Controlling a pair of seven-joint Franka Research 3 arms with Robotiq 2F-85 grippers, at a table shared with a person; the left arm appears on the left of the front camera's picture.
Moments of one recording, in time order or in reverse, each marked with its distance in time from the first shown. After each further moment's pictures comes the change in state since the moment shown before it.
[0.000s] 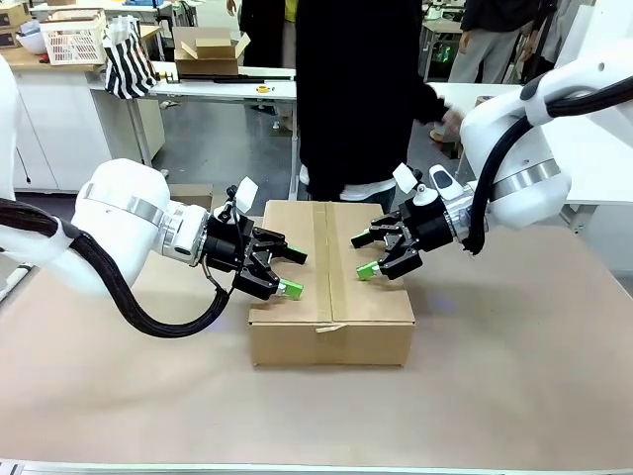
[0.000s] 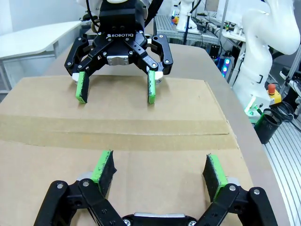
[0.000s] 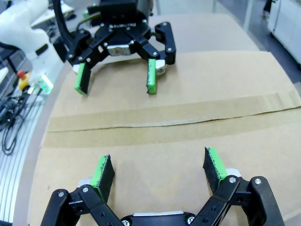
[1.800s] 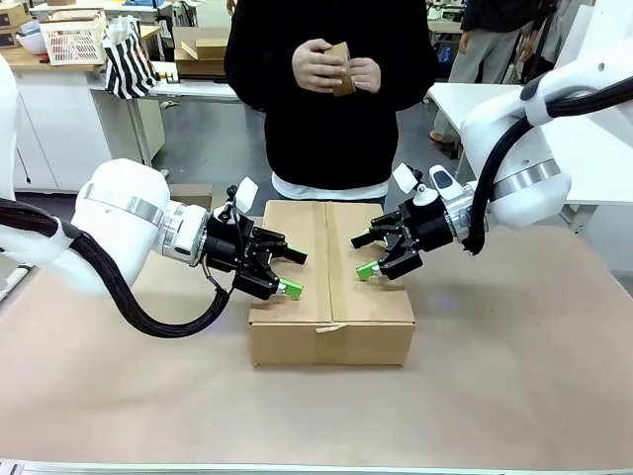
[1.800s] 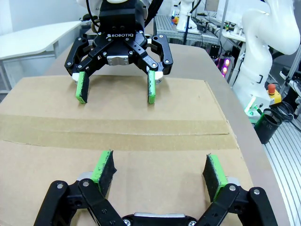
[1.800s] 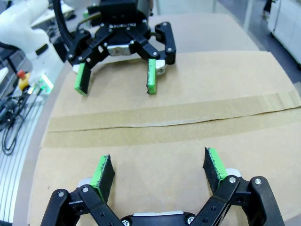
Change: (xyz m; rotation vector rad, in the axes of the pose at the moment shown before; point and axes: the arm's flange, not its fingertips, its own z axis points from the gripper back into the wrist) left arm 0.000 0.000 0.000 0.000 0.000 0.000; right arm 0.000 0.000 0.000 0.000 0.000 0.000
